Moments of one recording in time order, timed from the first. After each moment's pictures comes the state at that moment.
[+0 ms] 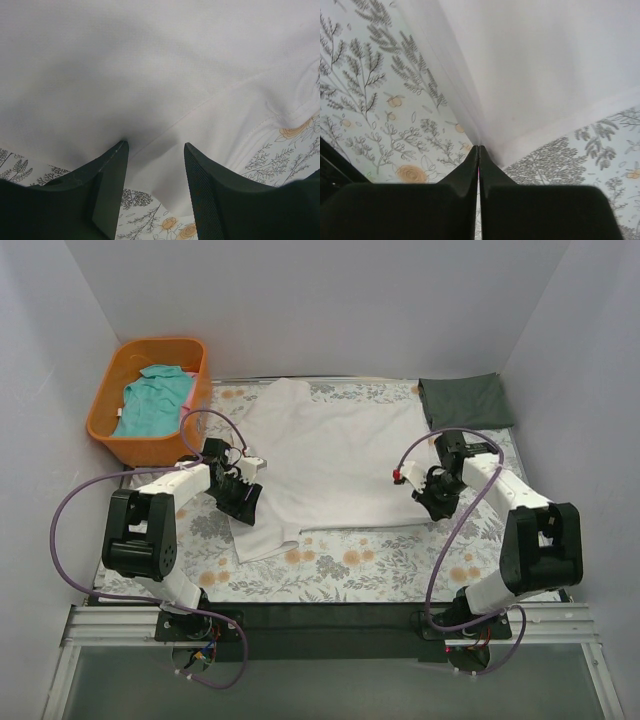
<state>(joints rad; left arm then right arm) -0.14 1.63 0.94 -0.66 0.40 0.39 0.17 1.54 1.05 -0.99 -0.27 -0.96</state>
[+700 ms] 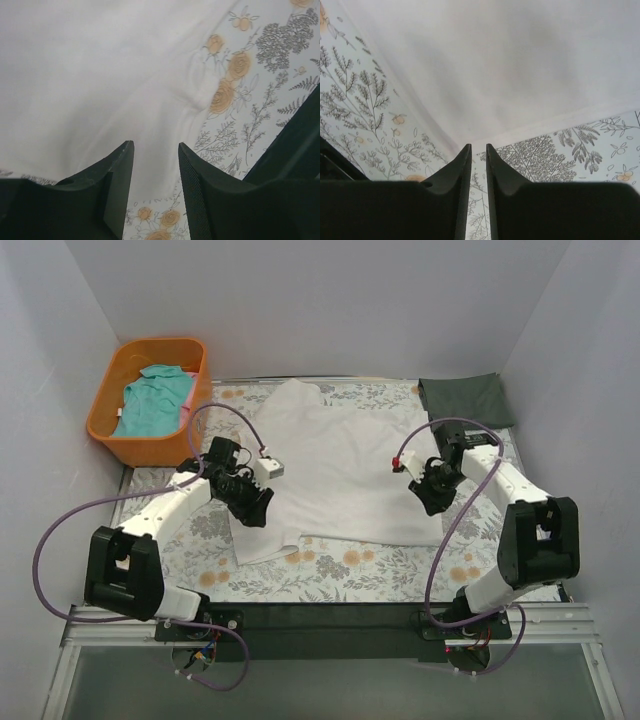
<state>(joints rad) -0.25 1.41 0.94 -0.78 0.50 0.50 0.18 1.52 1.08 -1.03 -0.31 -0.91</state>
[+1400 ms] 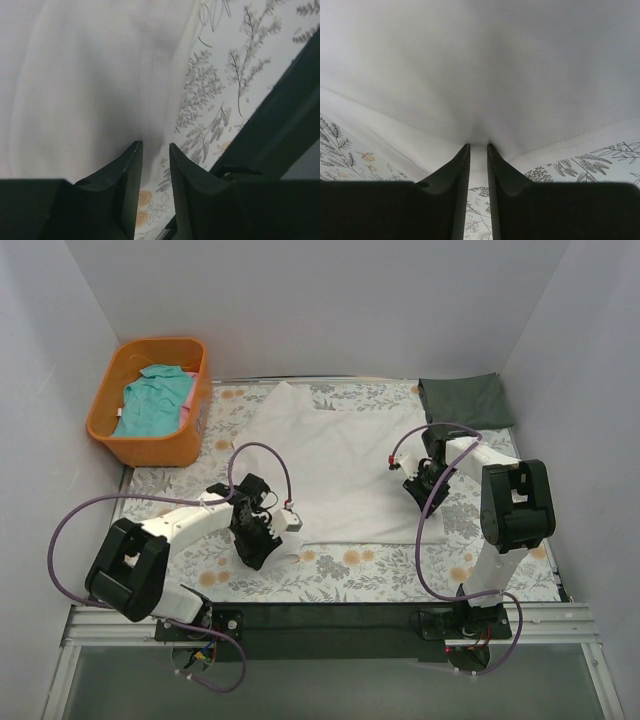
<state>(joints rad) -0.52 1.42 0.75 -0.81 0.35 0.57 0.18 1.81 1.15 -0.91 -0.23 -0.71</state>
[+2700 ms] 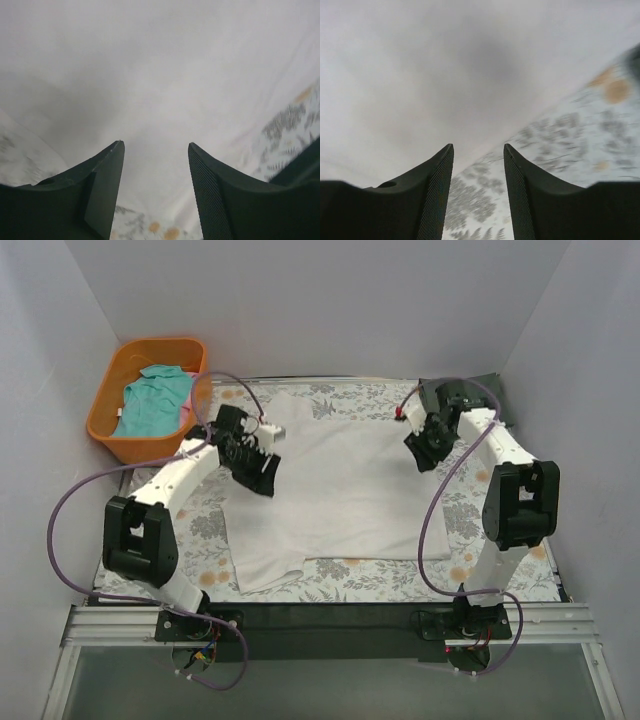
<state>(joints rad) -0.29 1.57 1.18 -0.86 0.42 0.31 0.14 1.80 1.42 -0.94 -0.30 -0.74</state>
